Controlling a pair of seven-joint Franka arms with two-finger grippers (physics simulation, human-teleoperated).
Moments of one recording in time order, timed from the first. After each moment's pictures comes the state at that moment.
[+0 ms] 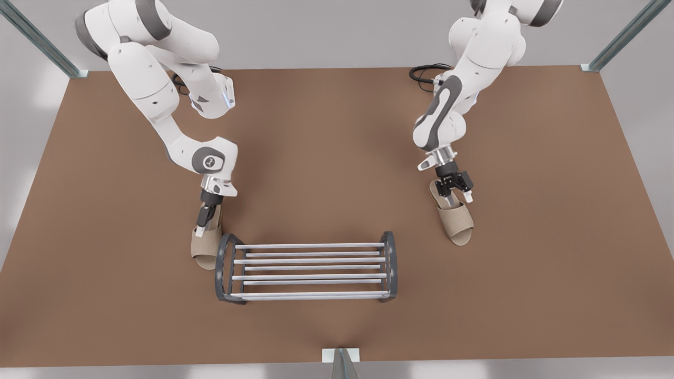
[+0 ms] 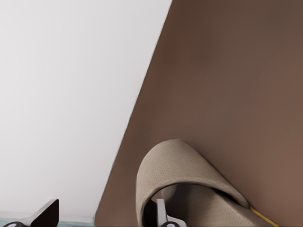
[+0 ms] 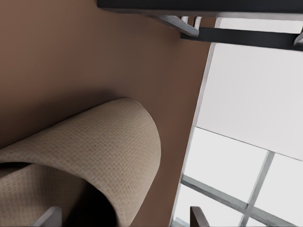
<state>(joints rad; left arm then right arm) -0.49 0.25 0.03 -2.62 2.20 2.08 -1.61 -0.11 0.41 0.34 -2.39 -2.39 2.24 0.87</state>
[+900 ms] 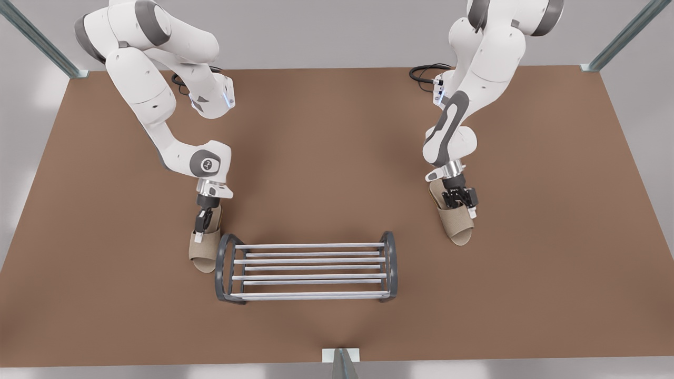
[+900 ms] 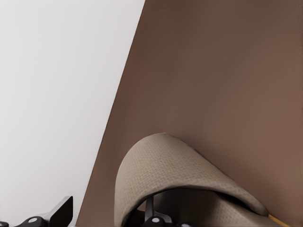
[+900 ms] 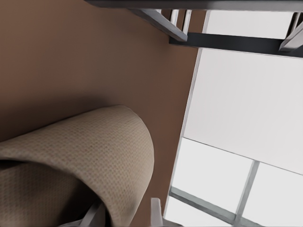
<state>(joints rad) -0.49 0.35 0.15 -2.51 2.32 2.23 -1.60 -0.11 0.44 0.30 -2.37 -2.55 2.23 0.97</state>
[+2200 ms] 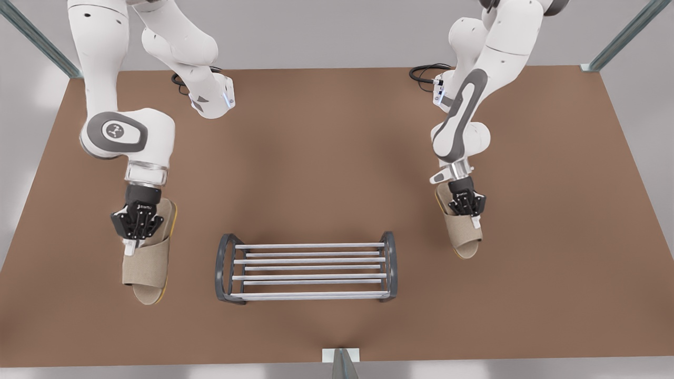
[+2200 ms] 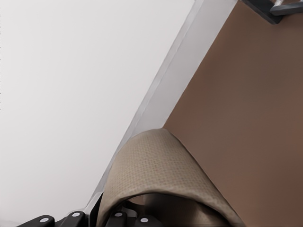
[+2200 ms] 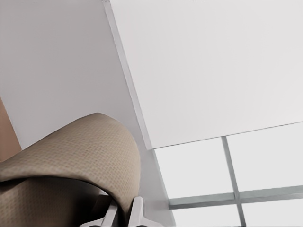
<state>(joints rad) -0.49 0.18 0.19 -2.41 2.32 2.33 -1.60 -0.21 0.10 0.29 -1.92 -2.26 2.89 1.01</state>
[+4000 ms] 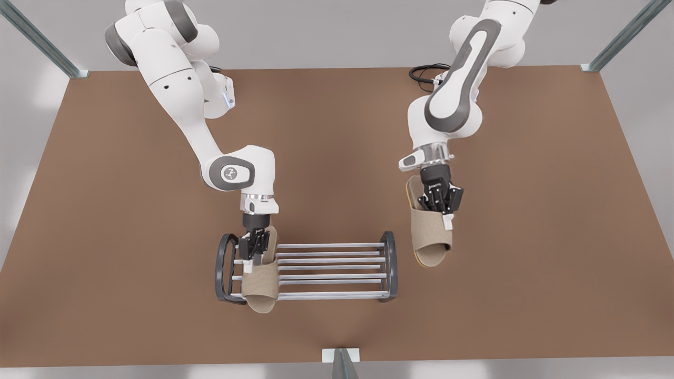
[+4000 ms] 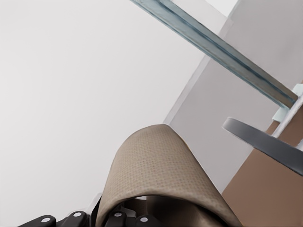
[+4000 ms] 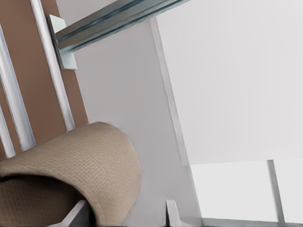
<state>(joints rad) -0.61 0.07 0.13 -2.07 1.99 2.49 -1.19 0.24 0.48 0.22 -1.76 -1.93 2.57 0.75</state>
